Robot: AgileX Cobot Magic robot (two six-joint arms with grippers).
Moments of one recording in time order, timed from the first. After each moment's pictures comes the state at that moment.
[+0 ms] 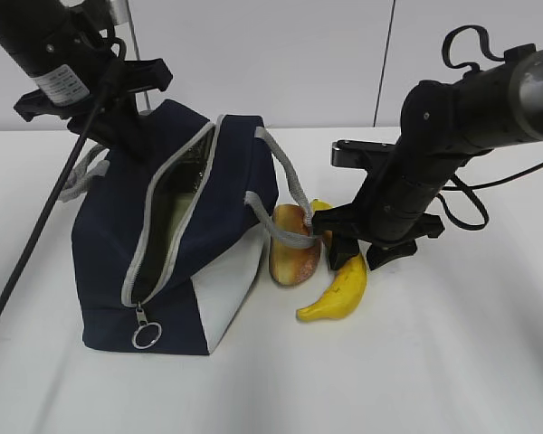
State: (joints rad) left arm -0.28 1.85 -1.66 -0.31 1.21 0.03; right arm 0.33 2.04 -1.33 0.21 0.69 0.00
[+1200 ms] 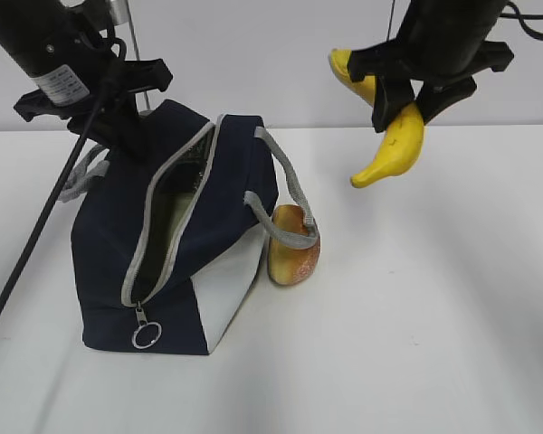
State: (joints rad) left arm -0.28 1.85 -1.66 -0.30 1.21 0.03; right arm 0.31 1.87 -1.76 -0.06 1.19 0.09
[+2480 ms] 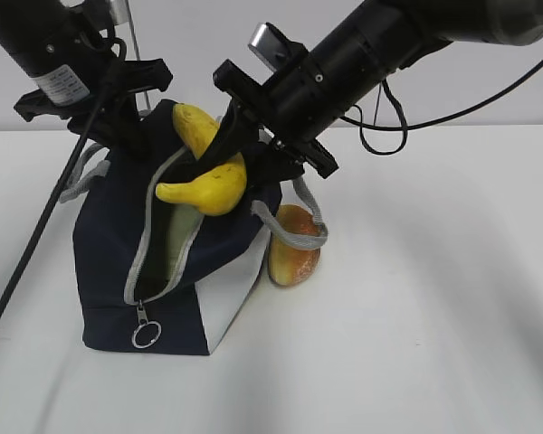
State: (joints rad) left arm -0.28 1.85 -1.66 -0.30 1.21 0.03; right arm 0.36 2.08 -1.76 0.87 1.22 -0.14
